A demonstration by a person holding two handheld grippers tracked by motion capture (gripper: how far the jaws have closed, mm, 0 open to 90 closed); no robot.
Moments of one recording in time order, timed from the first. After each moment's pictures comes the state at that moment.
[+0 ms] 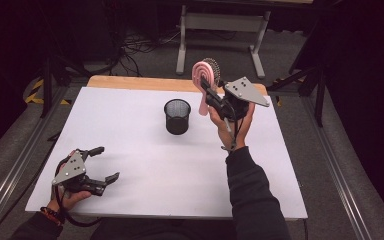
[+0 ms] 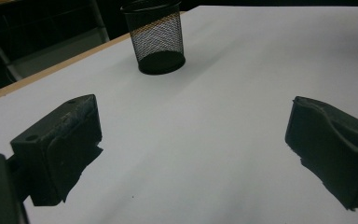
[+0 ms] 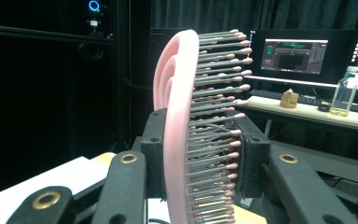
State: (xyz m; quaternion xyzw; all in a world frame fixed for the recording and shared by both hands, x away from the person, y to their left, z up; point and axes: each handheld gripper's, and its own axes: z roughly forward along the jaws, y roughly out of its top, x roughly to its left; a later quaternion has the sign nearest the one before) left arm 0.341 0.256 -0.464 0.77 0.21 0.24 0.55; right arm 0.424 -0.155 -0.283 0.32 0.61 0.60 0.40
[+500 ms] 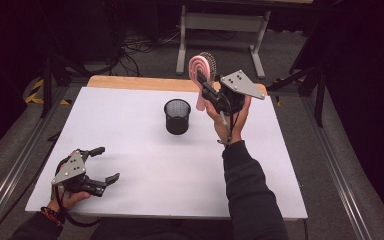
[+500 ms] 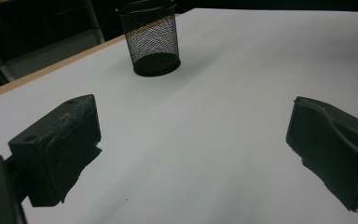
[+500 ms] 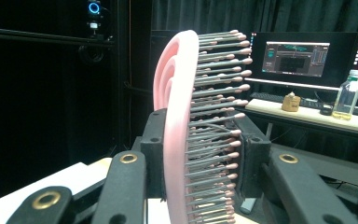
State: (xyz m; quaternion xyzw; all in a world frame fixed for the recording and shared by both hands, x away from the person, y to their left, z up) left arm 0.341 0.255 -0.464 0.77 0.21 0.23 0.56; right arm 0.436 -0.147 -0.277 0.31 0.61 0.60 0.40
